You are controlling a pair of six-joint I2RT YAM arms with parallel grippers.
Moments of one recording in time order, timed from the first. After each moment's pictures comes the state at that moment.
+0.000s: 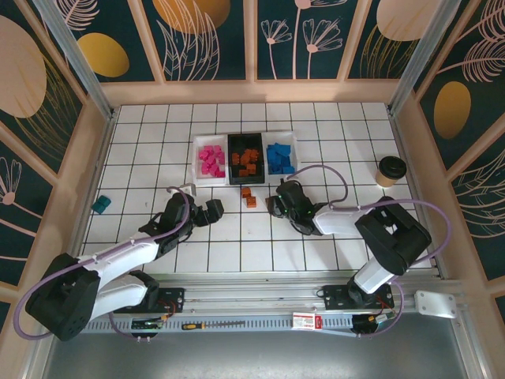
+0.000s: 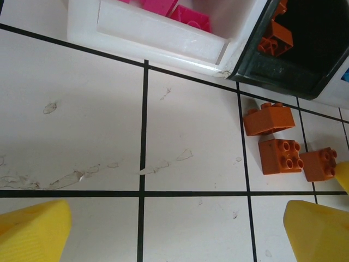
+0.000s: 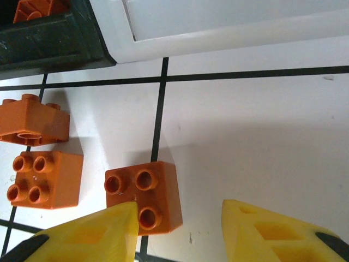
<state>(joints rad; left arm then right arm) -0.56 1.14 0.36 0.10 -0.05 -0.75 0.74 1.58 0.62 0.16 0.17 0.63</state>
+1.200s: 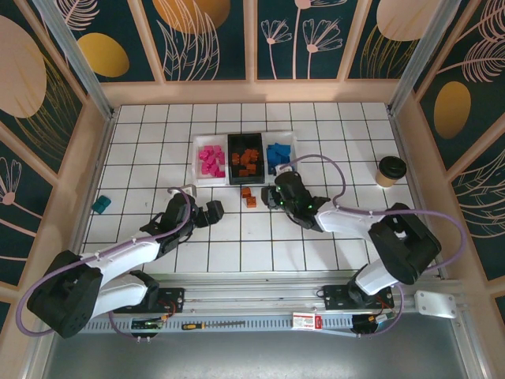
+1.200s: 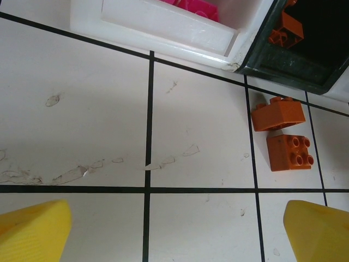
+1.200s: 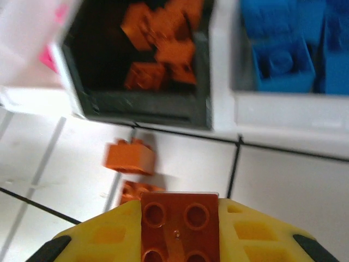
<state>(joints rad) -0.56 1.16 0.36 0.10 -0.05 -0.75 0.76 1.49 0.72 0.15 0.11 0.50</state>
